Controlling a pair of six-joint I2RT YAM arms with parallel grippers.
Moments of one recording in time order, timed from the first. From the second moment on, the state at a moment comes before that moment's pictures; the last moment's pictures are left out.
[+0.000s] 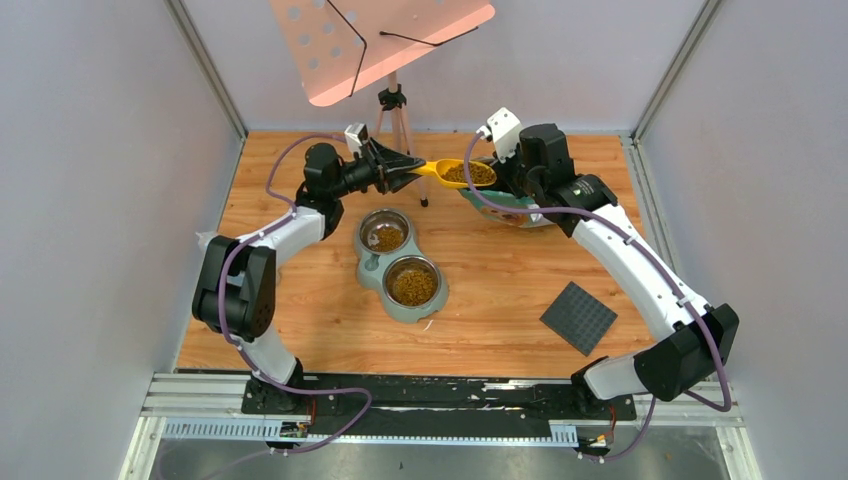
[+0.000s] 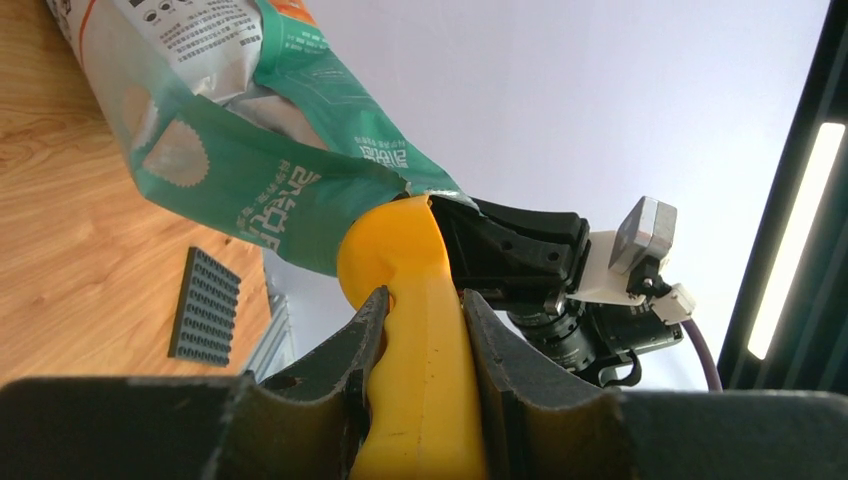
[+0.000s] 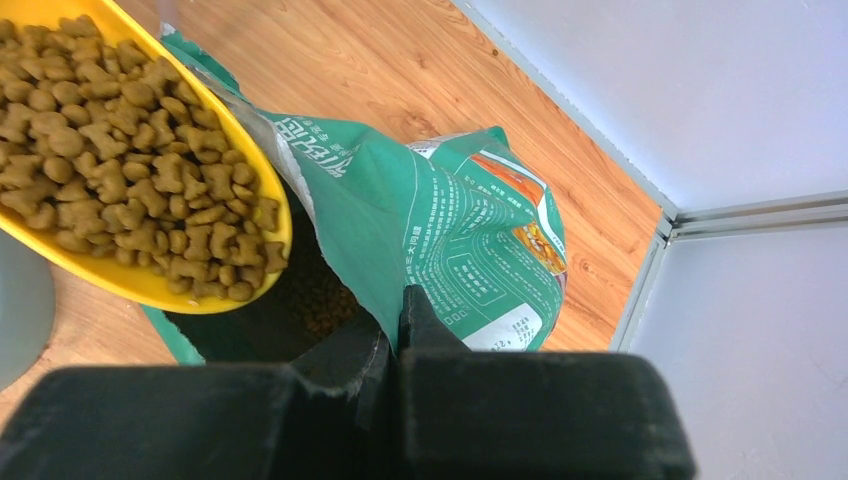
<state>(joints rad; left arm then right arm) -0.28 1.69 1.07 0.69 0.80 -1.61 0.49 1.41 1.45 -0.56 0.21 -0.39</state>
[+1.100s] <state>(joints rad) -0.10 1.41 0.83 0.57 0.78 -1.52 0.49 1.44 1.48 -0.56 0.21 -0.41</state>
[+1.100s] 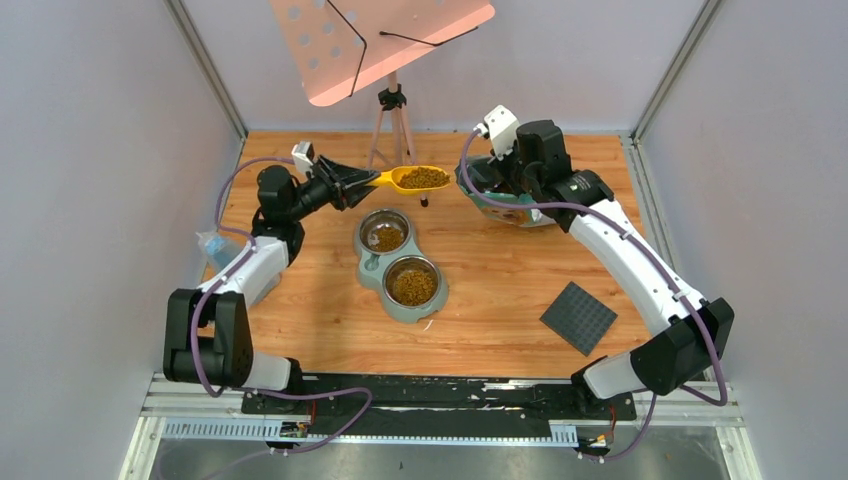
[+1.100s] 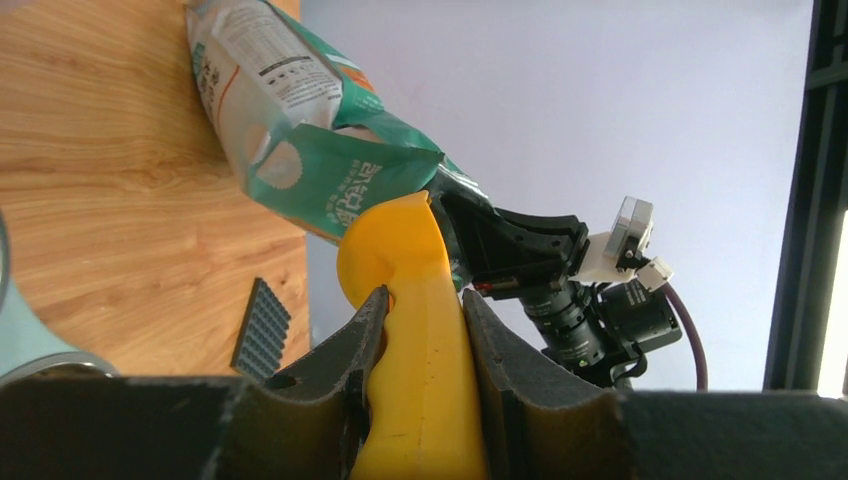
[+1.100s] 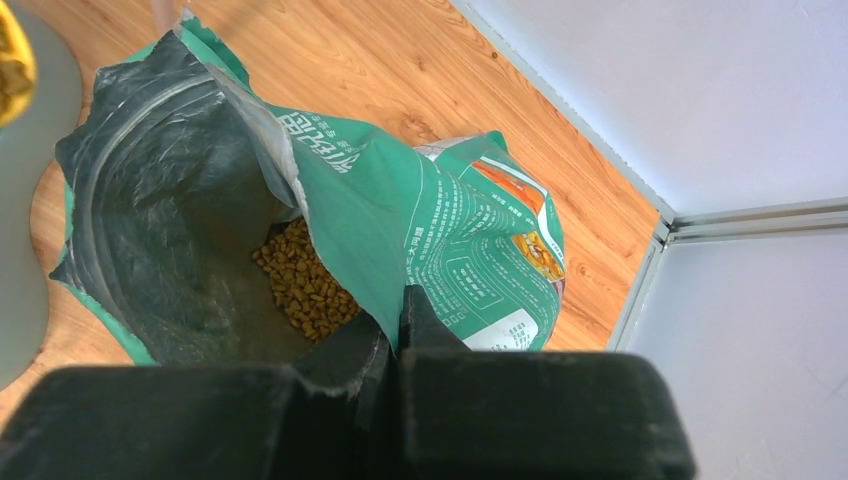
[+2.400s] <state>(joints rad) 0.20 1.09 0.60 0.17 0.73 -1.10 0.49 1.47 1.51 -0.58 0.17 -0.35</state>
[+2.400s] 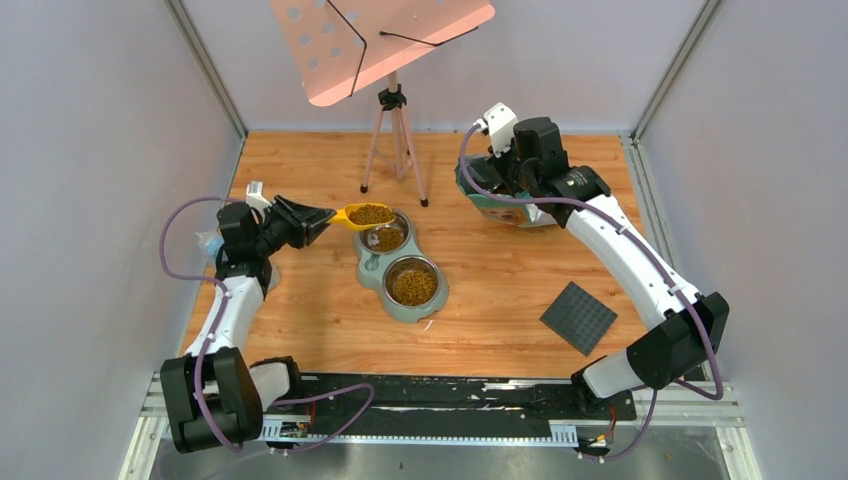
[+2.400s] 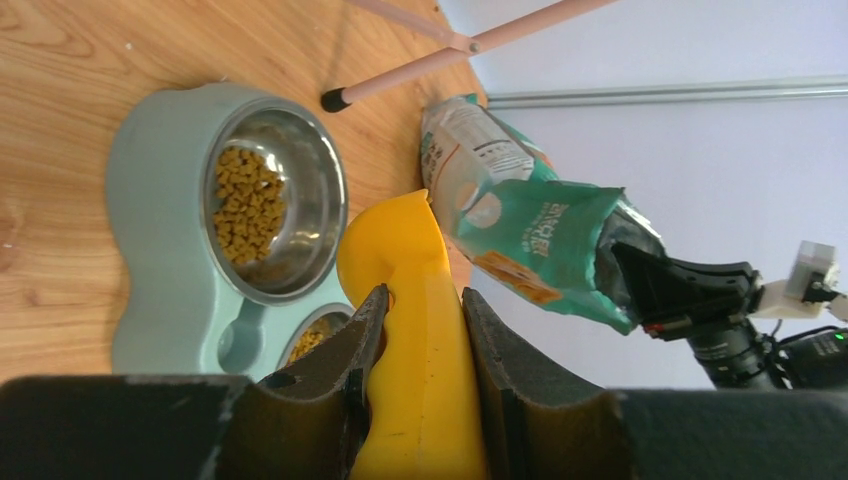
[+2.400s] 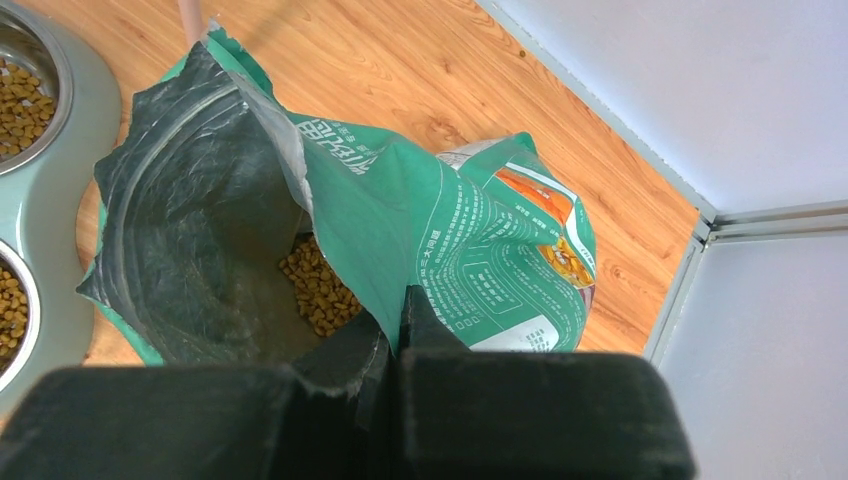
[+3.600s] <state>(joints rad) 0.10 1.25 0.93 -0.32 0.54 -0.49 0.48 1.33 1.44 -0.58 0.17 -0.30</state>
